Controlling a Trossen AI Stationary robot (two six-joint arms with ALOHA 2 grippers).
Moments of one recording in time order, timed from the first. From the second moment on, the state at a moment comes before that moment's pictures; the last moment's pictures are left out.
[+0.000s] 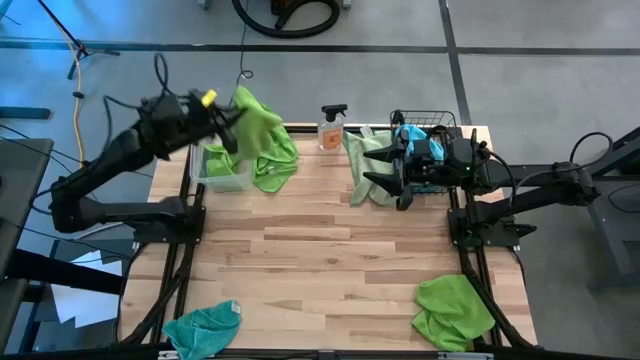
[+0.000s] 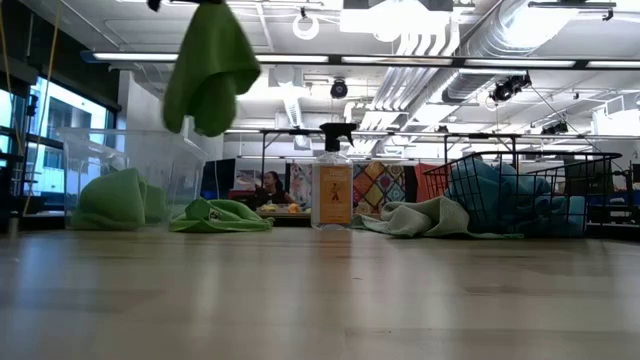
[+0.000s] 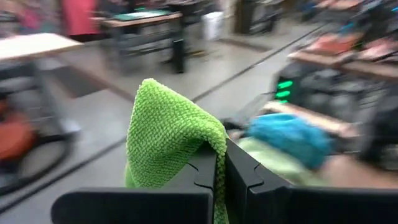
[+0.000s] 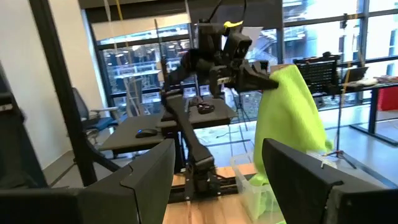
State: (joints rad) left arm 0.49 0.86 1.15 -0.48 -0.22 -0.03; right arm -0.02 1.00 0.94 0.20 0.04 0.10
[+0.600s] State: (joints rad) left arm 0.86 1.24 1.42 -1.28 -0.34 0.50; right arm -0.02 1.00 0.94 0.20 0.06 0.16
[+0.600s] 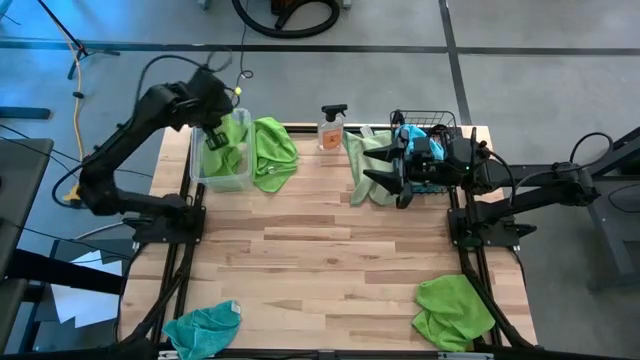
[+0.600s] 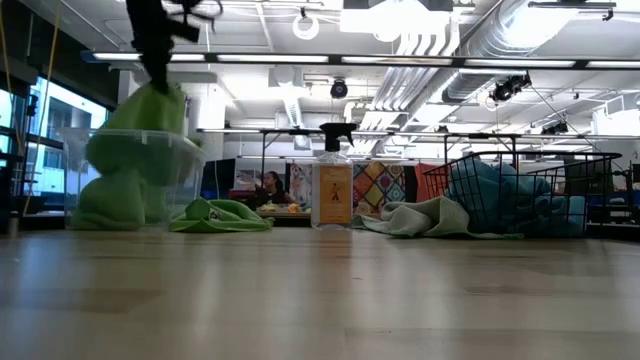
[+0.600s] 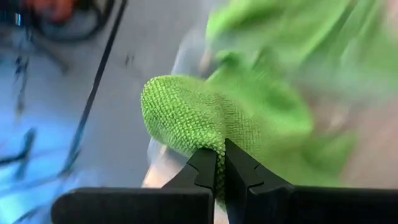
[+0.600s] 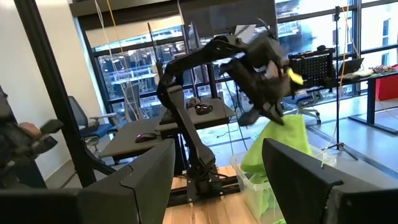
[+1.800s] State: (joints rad) left arm 0.92 1.55 1.09 -1.15 -0.23 0.65; right arm 0.00 1.08 0.94 0.20 0.04 0.29
